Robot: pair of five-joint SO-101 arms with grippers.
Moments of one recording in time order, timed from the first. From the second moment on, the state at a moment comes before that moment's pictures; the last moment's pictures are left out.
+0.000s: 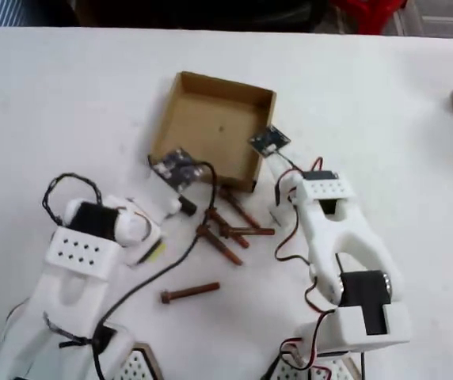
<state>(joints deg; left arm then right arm) 10.2 -39.9 49.3 77.8 -27.2 -6.4 1.0 37.8 46.2 33.2</state>
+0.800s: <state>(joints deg) 37.4 -39.9 62.5 77.8 -38.0 -6.4 6.0 31.6 50.8 33.2</state>
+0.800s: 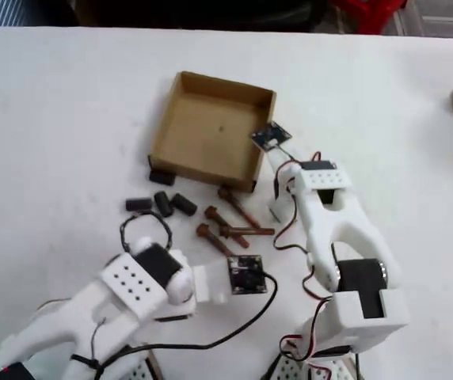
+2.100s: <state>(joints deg) 26.9 -8.8 52.7 72.7 -26.3 -6.4 6.2 31.6 50.8 33.2</state>
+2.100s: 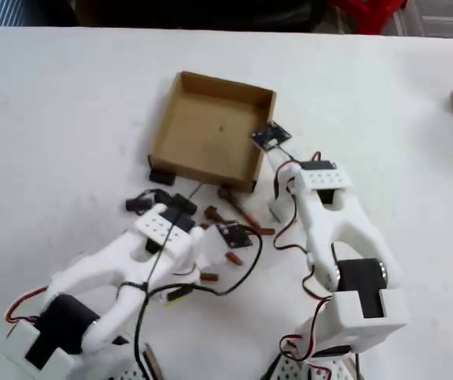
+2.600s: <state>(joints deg) 16.0 -6.2 43.7 58.8 -2.6 -6.4 6.2 31.6 50.8 33.2</state>
